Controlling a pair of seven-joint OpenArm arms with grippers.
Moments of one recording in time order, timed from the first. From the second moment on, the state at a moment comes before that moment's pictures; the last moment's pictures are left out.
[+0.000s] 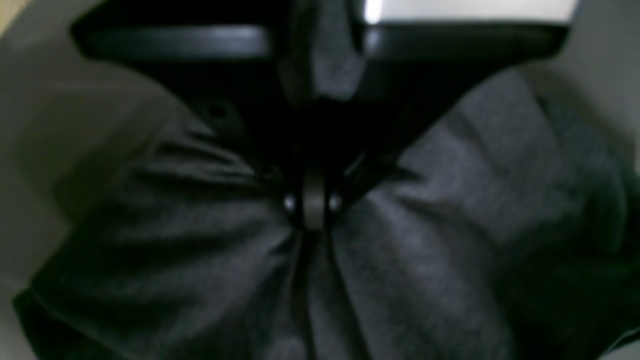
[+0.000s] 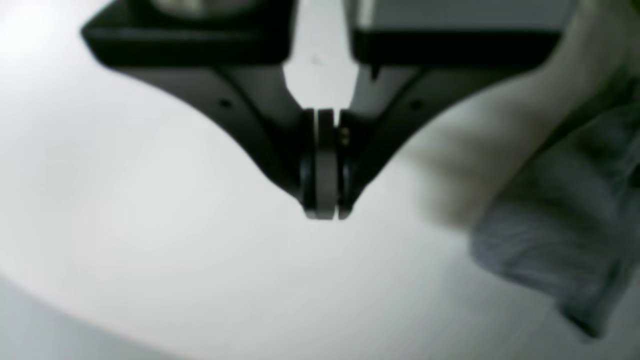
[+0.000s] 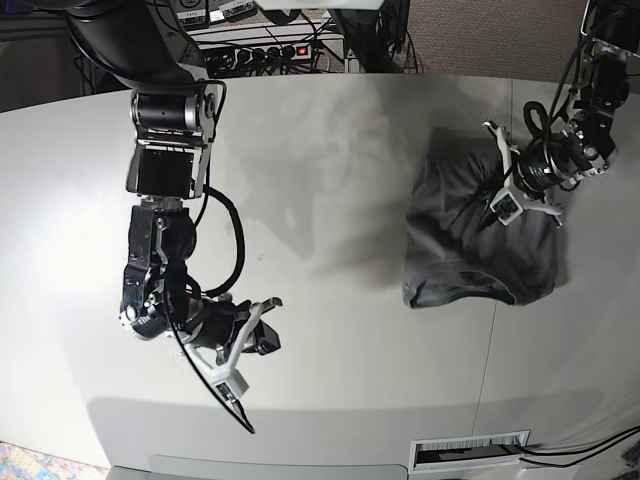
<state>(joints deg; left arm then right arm) 9.4 -35.6 7.5 92.3 -13.9 -35.0 25.3 31.6 4.4 5.9 73.3 24.3 39.7 -63.9</state>
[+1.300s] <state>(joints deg) -9.6 -33.2 7.5 71.1 -10.9 -38.4 23.4 23.1 10.3 5.8 83.3 36.0 39.7 -73.0</state>
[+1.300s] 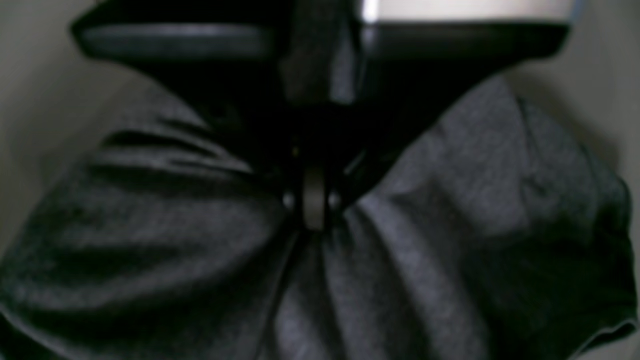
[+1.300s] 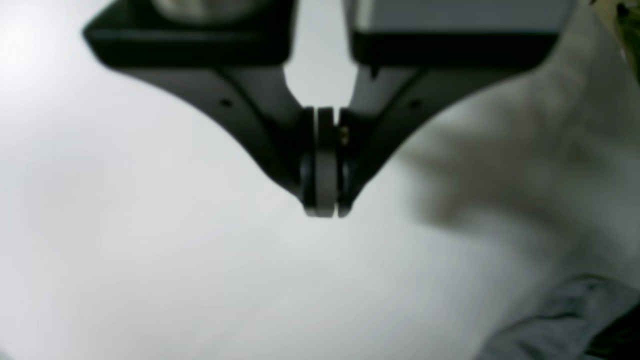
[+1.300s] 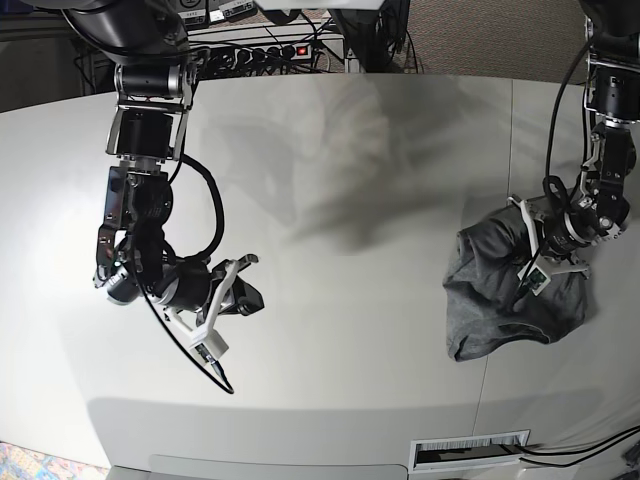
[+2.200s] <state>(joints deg) 12.9 -33.4 1.4 116.5 -18.4 -19.8 43.9 4.9 18.8 7.6 100.8 36.9 39.8 -70.9</state>
